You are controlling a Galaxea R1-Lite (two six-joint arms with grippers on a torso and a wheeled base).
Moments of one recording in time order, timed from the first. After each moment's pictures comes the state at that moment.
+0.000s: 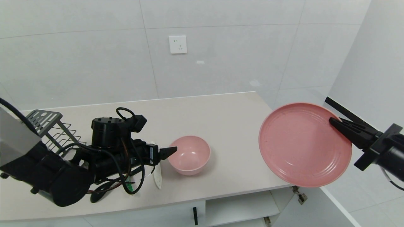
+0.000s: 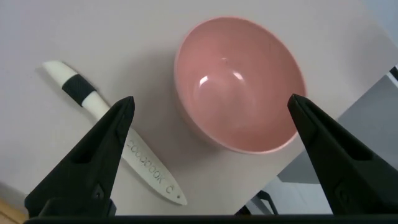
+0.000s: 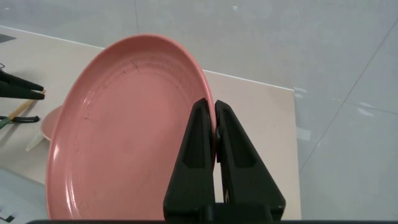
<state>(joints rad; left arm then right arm) -0.35 1.89 -0.59 -0.83 -0.25 -0.19 0.11 1.41 -0.16 -1.32 0.39 -0.07</state>
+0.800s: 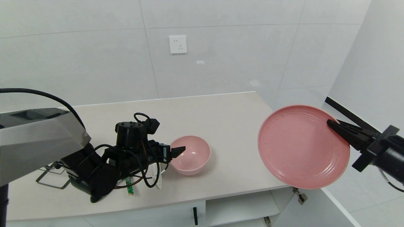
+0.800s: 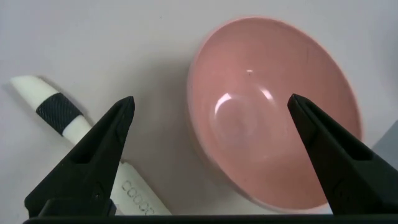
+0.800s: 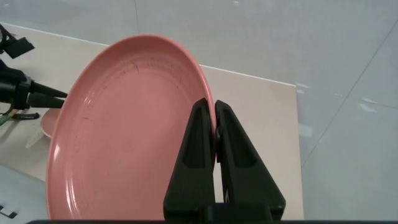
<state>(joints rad) -0.37 2.11 -0.70 -0.95 -0.21 -0.19 0.11 1.42 -0.16 -1.32 0.39 -0.07</state>
